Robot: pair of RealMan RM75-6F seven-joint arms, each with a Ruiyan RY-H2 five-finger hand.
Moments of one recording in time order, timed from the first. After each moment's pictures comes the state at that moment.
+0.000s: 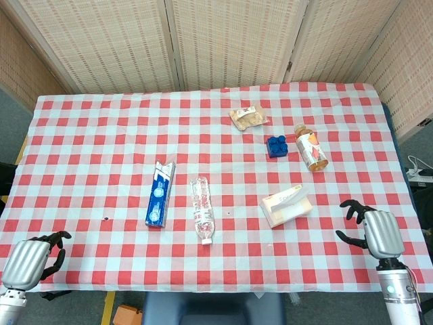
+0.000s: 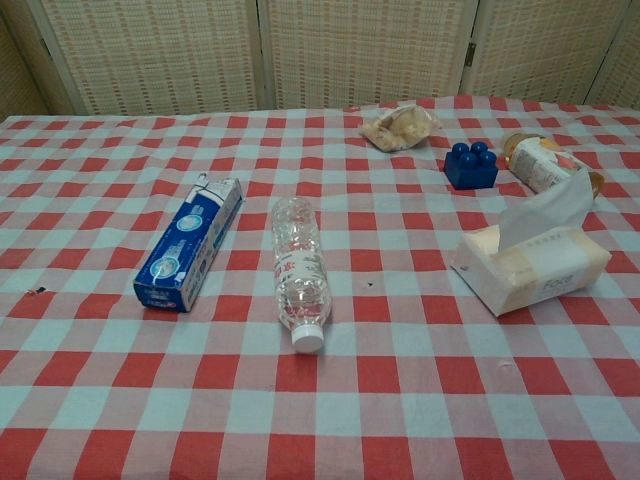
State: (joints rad) left arm -0.09 -1.09 0.04 -1.67 1.58 1.44 0.13; right arm 0.13 -1.19 0.09 -1.72 -1.44 1.42 -0.04
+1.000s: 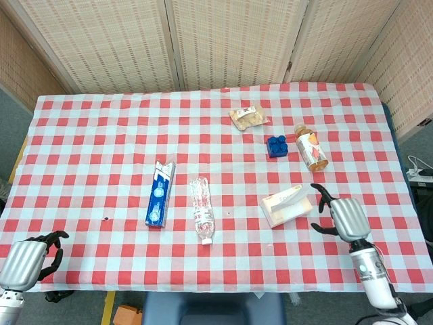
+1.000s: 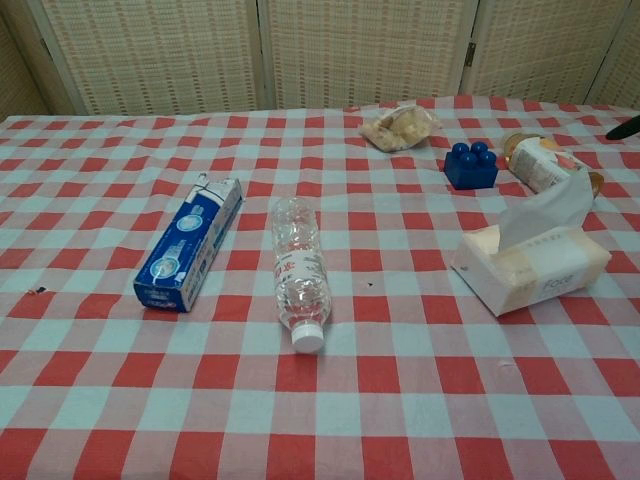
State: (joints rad) left arm -0.08 -1.08 0.03 -1.69 1.58 1.46 0.12; right arm 0.29 -1.31 0.13 -1.59 -1.43 1.23 -0.06
